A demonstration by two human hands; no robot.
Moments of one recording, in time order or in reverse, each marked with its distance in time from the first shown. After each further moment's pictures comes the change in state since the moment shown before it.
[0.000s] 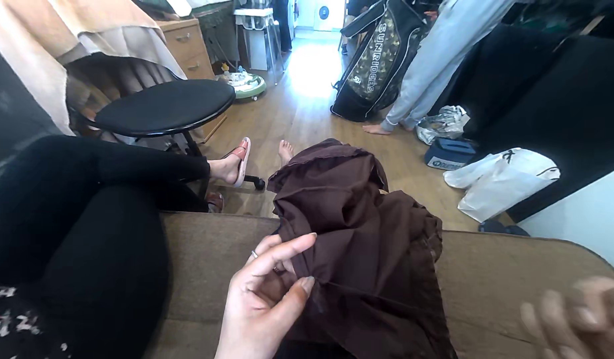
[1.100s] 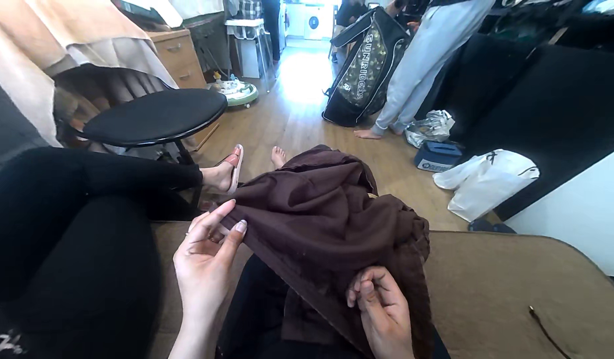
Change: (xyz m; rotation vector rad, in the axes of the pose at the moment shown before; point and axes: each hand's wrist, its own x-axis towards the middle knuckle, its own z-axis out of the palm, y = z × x) left_hand 0.037 -0.026 -0.055 0.325 0.414 0.051; right_hand -0.049 0.144 0.079 0.163 0.092 0.077
